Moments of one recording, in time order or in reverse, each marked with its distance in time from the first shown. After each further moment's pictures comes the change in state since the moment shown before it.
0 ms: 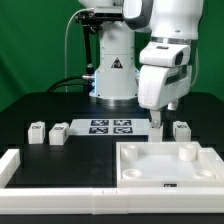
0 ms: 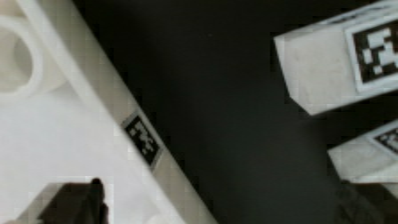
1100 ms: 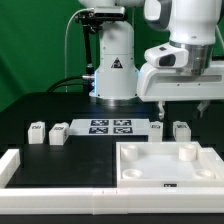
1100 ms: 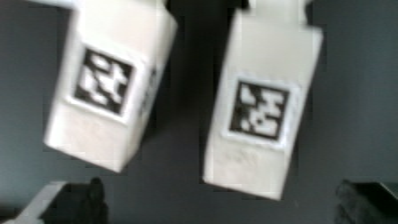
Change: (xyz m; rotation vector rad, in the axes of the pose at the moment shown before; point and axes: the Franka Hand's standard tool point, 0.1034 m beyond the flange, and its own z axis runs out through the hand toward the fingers) arm 0.006 -0.058 0.001 0.122 -0.231 0.717
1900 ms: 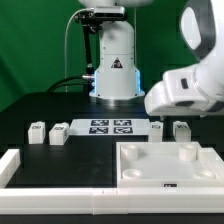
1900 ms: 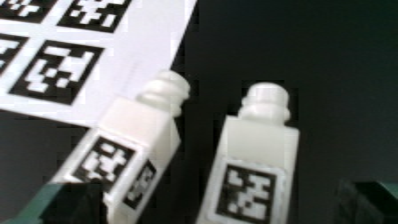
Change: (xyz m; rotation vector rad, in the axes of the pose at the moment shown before) arm -0.003 -0.013 0.017 -0.041 -0.596 -0.026
